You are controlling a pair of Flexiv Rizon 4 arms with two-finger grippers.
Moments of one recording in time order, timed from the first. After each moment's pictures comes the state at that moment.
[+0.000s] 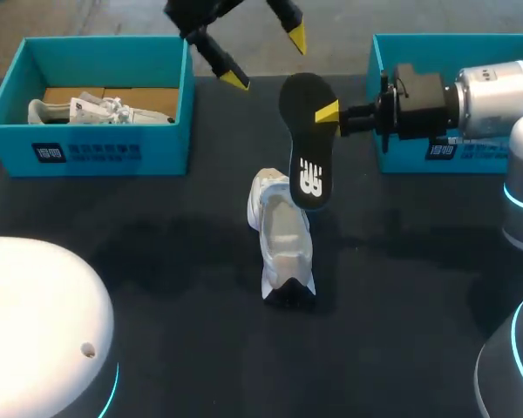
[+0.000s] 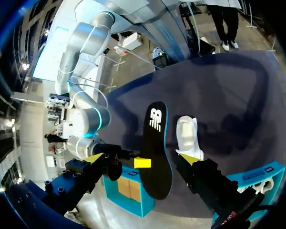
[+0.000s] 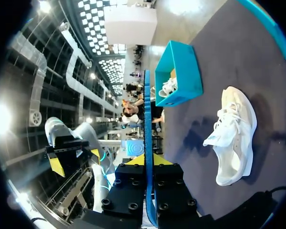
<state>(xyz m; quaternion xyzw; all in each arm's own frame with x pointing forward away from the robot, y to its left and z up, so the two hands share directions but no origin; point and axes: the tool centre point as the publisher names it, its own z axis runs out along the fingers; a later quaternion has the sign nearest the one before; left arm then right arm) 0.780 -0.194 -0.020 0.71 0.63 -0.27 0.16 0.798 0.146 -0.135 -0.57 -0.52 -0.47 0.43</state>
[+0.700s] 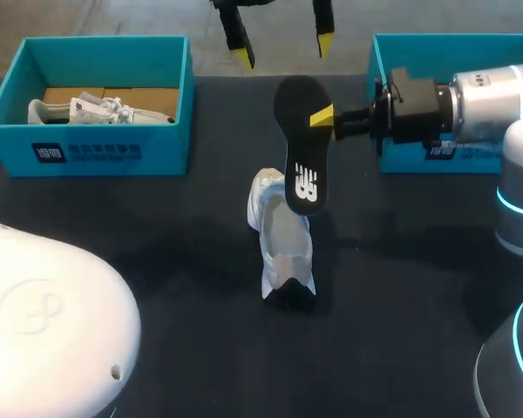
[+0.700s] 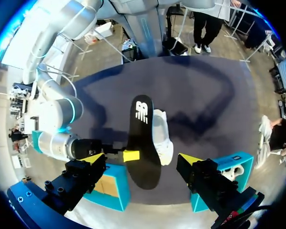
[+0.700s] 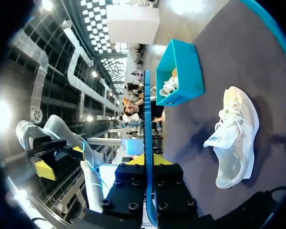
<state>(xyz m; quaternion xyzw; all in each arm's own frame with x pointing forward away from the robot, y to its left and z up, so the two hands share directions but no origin) 0.784 -0.209 -0.010 0.73 0.67 -0.09 0.06 0.796 0.154 -0.142 -0.56 -0.52 -0.48 0.43</state>
